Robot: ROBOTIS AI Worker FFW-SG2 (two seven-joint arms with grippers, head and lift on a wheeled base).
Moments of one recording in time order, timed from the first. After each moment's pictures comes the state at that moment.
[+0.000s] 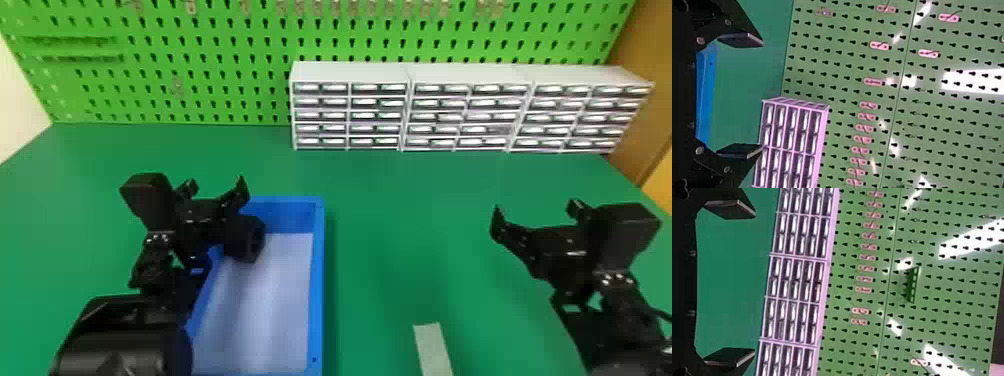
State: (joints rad) left arm -0.02 0.02 0.02 -1.66 0.18 0.10 -0.08; right arm 0.16 -0.02 -0.15 -1.93 0.07 0.14 0.15
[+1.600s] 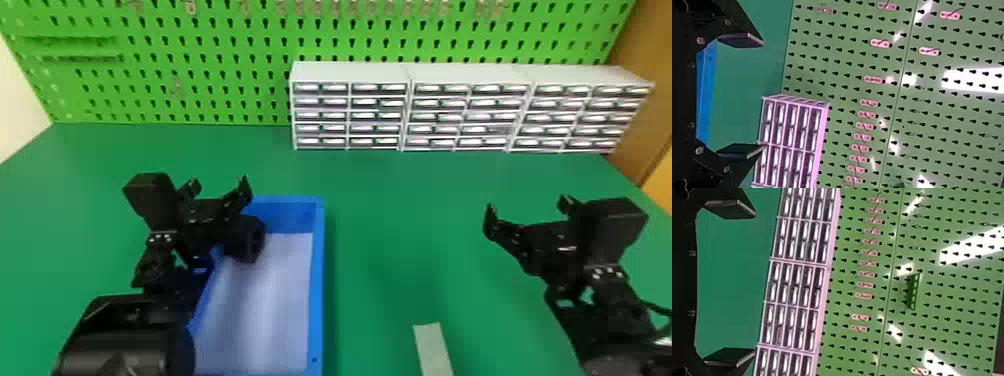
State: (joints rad) left arm -0.02 0.02 0.02 -1.66 0.19 0.10 -0.08; right arm 0.14 -0.03 -0.12 -1.92 0.07 0.15 0.15
